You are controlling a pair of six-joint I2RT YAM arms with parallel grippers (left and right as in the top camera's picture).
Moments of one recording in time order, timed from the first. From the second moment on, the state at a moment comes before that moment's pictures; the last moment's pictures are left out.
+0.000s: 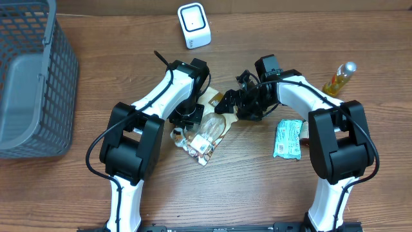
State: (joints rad) left arm -0.44 2.17 1.61 -1.19 0.01 -0.24; right arm 0.26 2.07 1.34 -0.68 -0.74 0.25
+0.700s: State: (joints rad) left arm -0.44 2.17 1.61 -1.19 0.02 -0.26; right arm 0.26 2.07 1.33 -0.67 -0.76 0.25
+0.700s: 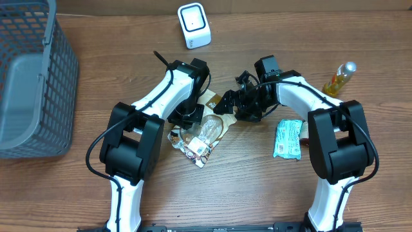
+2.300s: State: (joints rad) left arm -0.31 1.96 1.26 -0.97 0.07 -0.43; right arm 0.26 2.07 1.33 -0.66 -0.77 0.25
